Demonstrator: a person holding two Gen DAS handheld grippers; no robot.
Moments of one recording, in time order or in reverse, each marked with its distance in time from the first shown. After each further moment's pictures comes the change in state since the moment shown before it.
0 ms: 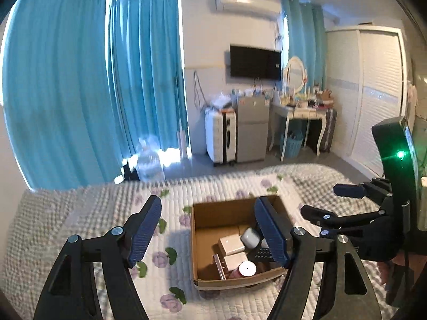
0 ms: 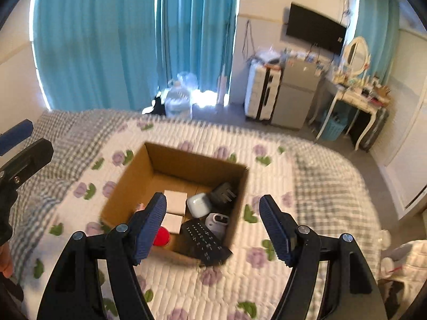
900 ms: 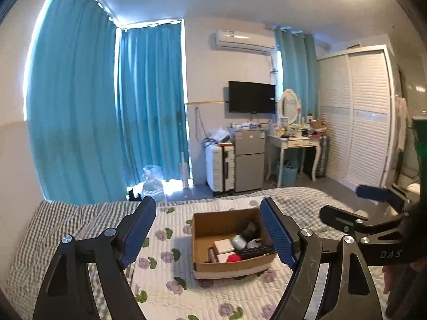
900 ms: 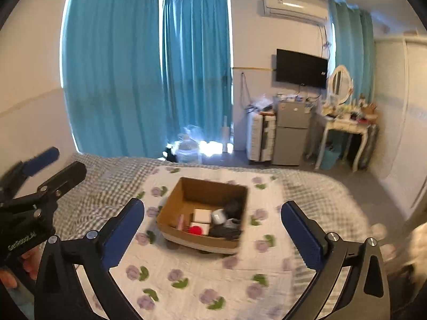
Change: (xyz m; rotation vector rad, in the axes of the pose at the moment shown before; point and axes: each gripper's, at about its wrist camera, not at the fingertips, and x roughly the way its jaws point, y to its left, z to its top) left arm -0.113 -0.004 -0.038 -0.016 -0.183 0.022; right arm -0.166 0.011 -0.068 0.109 -0.299 0.068
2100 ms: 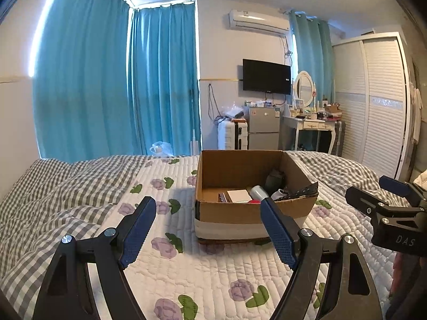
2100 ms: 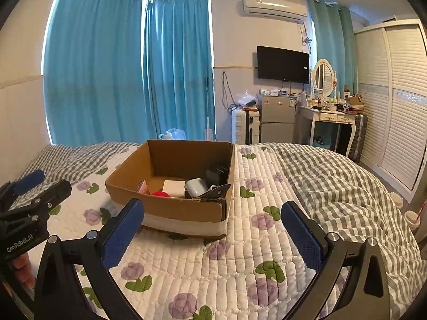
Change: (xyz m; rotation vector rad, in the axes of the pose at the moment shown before) left arm 0.083 -0.002 -0.153 -0.034 0.062 0.048; right arm 0.101 -0.028 -0.143 0.024 -0.069 -0.095
